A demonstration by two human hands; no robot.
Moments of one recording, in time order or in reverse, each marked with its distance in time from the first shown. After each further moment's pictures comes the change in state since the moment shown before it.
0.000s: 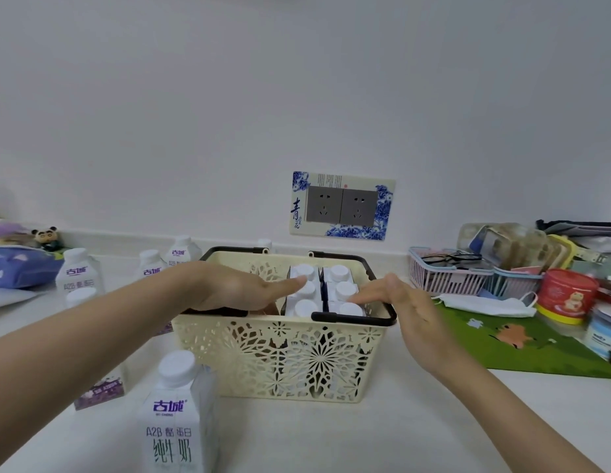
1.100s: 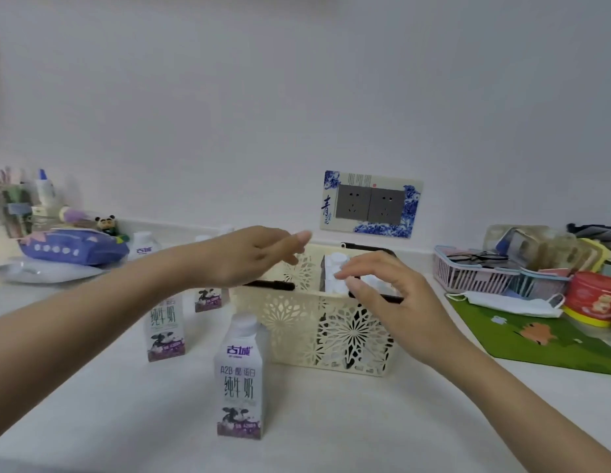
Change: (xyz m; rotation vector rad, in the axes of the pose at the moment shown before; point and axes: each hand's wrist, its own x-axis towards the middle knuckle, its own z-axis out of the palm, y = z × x) left_hand -0.069 -0.040 0.007 -0.103 0.508 0.421; right_hand -0.021 -0.081 0.033 -0.039 -0.133 -0.136
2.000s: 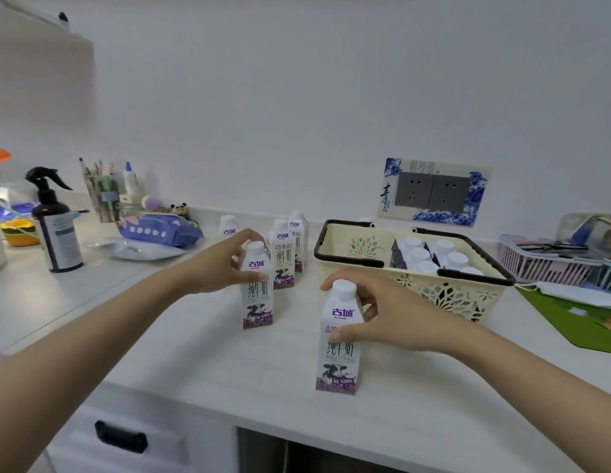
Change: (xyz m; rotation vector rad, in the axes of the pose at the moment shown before) left_hand -0.057 -0.172 -0.015 -0.142 0.209 -0.166; right_hand 0.014 -0.037 0.095 -0.055 -0.492 0.119
